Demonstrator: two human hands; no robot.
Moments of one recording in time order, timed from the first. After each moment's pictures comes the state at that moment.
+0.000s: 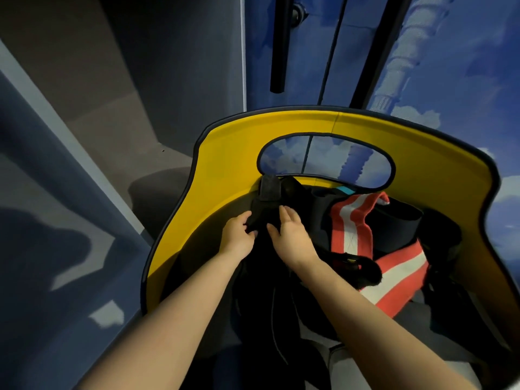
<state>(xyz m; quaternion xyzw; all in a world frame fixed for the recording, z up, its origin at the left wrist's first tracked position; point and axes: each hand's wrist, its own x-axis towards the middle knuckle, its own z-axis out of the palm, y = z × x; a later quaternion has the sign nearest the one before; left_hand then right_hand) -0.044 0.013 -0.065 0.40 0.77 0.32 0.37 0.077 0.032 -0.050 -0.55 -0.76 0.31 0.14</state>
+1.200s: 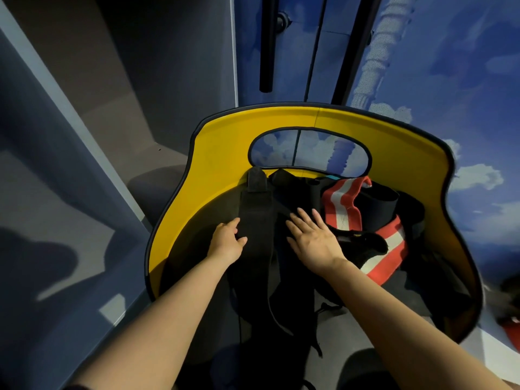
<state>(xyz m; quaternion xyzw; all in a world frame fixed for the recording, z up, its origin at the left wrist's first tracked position) -0.033 -0.039 -0.065 0.43 0.81 0.23 0.33 0.158 0.008 -0.065 -0.43 -0.90 0.00 -0.02</state>
